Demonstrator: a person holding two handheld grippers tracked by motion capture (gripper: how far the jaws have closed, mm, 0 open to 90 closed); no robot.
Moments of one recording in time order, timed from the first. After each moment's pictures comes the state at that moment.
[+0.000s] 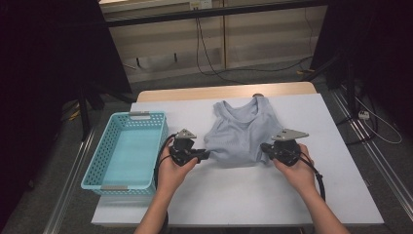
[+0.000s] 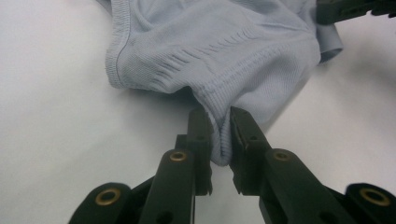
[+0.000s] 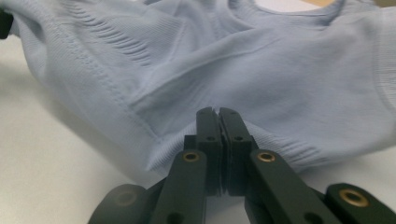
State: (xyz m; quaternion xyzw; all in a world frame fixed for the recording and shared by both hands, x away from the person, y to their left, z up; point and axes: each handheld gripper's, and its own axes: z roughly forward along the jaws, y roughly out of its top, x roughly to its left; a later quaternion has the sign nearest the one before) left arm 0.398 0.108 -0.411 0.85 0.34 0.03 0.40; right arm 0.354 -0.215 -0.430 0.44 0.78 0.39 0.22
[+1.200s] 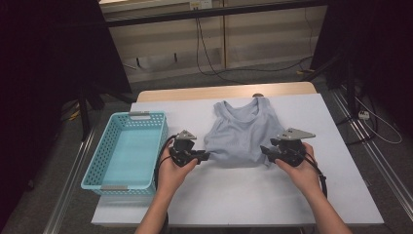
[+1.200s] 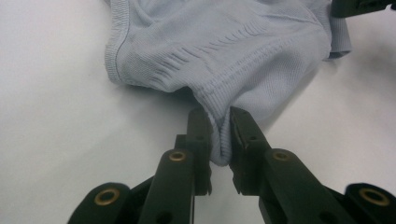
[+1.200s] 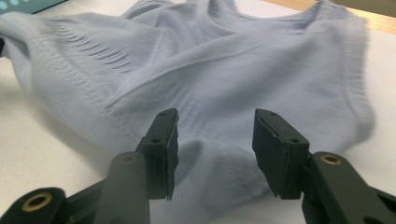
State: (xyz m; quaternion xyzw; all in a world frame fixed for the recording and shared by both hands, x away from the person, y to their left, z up) left arm 0.398 0.109 -0.416 0.85 0.35 0.03 0.40; right arm 0.351 -0.230 -0.429 0.47 0.75 0.41 0.23
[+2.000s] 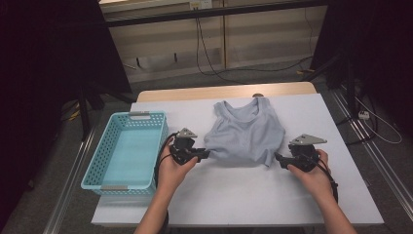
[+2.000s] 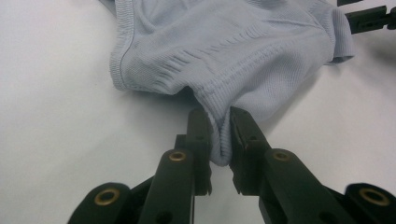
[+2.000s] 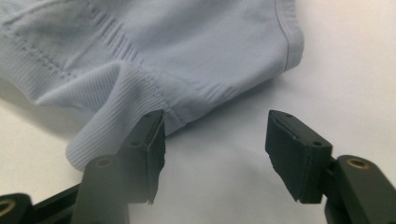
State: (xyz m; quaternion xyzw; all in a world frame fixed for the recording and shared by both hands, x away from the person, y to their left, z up) left arm 0.401 0.108 -0.410 0.85 0.34 0.04 0.40; right arm 0.338 -0.261 -0.448 0.51 0.75 0.34 0.24
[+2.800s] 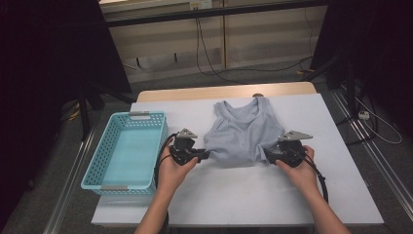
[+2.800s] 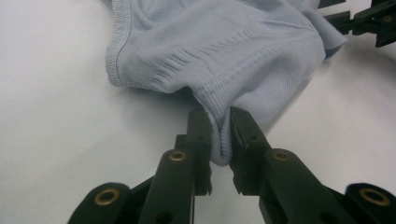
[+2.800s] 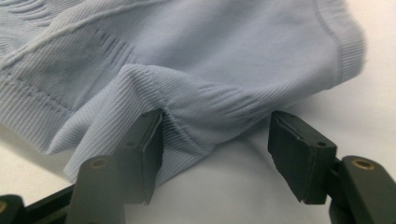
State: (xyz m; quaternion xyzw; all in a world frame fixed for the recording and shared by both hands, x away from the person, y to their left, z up) left arm 0.400 0.107 -0.410 0.85 0.35 0.04 0.39; right arm 0.362 -0.236 -0.458 0.52 0.74 0.35 0.23
